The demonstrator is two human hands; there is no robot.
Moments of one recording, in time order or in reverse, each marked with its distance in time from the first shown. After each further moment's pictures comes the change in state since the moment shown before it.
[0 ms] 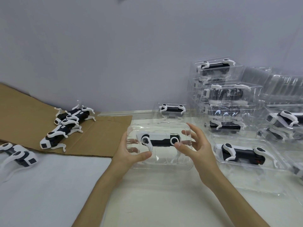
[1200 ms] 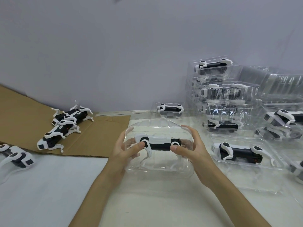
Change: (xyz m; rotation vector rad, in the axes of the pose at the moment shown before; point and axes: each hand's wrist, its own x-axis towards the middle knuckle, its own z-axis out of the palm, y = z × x) left_hand -0.008 0.020 0.008 -0.283 -0.031 -0.044; right_hand 0.000 -0.006 -0.003 0.023 -0.132 0.164
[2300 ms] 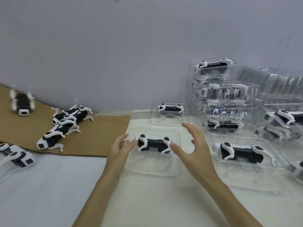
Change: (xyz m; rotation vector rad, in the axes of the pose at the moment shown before) left_hand 0.014 -0.021 -0.014 0.202 0.268 -0.022; right_hand -0.006 0.004 0.008 -0.471 0.219 -0.340
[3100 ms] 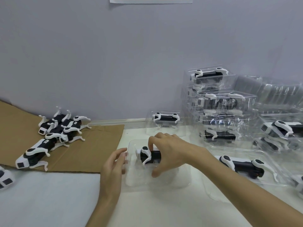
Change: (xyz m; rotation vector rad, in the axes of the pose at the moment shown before) left_hand -0.001 -0.015 0.013 -0.036 0.107 0.159; right_hand 0.087 -0.027 0.024 -0.855 -0.800 -0.234
